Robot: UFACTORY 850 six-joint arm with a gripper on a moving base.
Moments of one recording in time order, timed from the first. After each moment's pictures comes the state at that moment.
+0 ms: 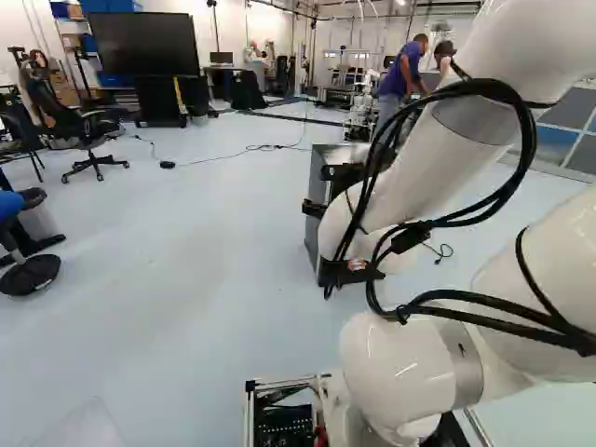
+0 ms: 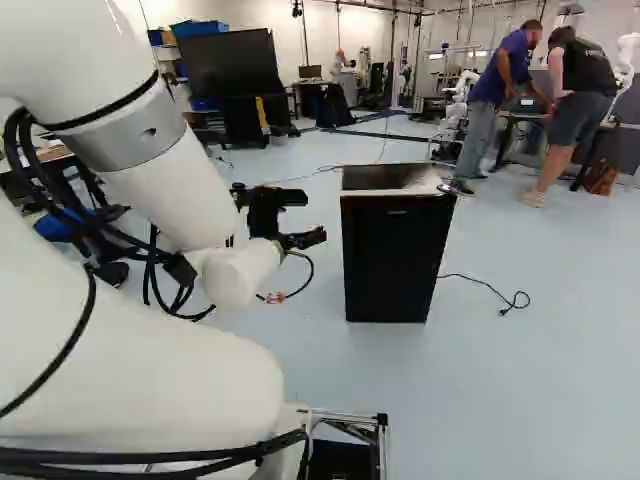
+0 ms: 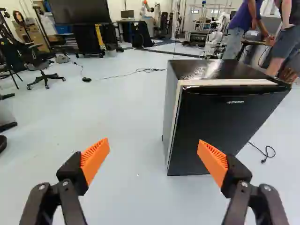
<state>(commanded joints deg) 0.0 16.0 -5.0 0.0 50.0 0.0</state>
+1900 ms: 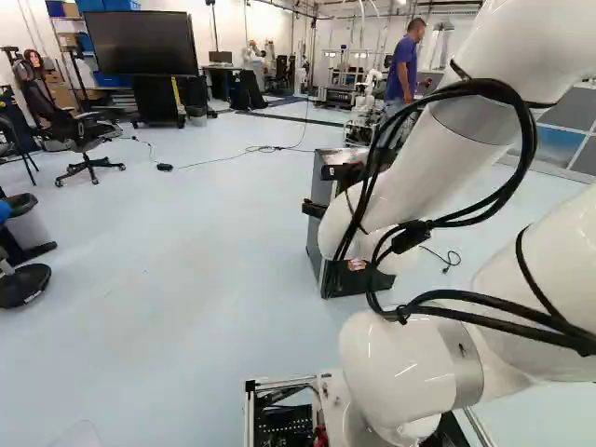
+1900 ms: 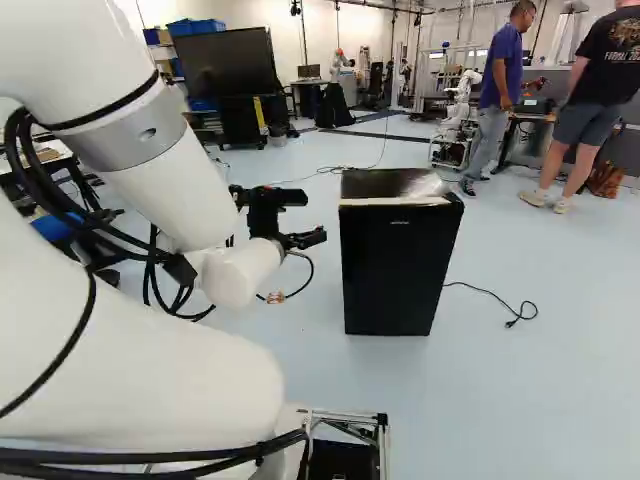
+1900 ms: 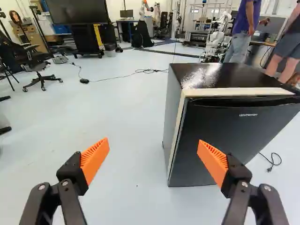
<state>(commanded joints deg) 0.0 16.0 -5.0 0.0 50.0 0.0</state>
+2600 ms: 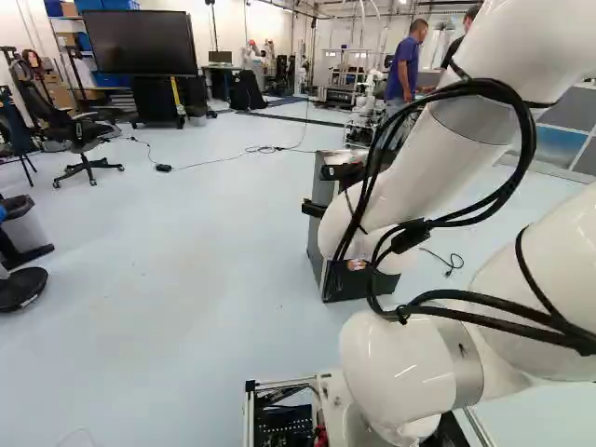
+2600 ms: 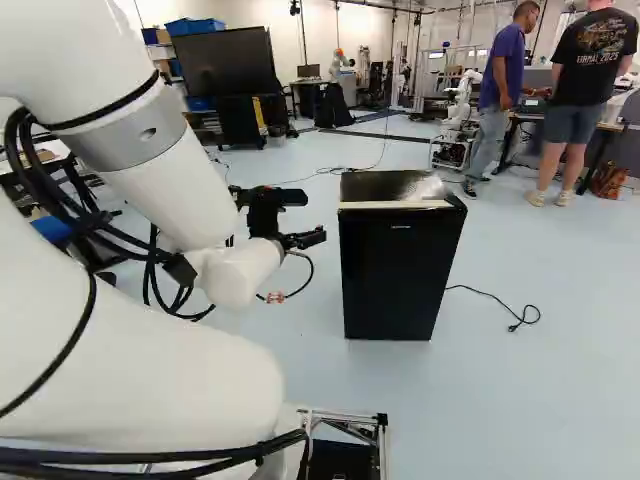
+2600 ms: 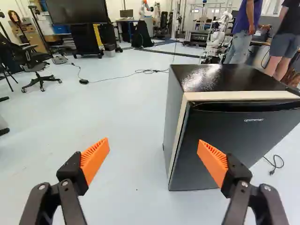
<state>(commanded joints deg) 0.4 15.6 -5.3 0.5 50.0 0.0</state>
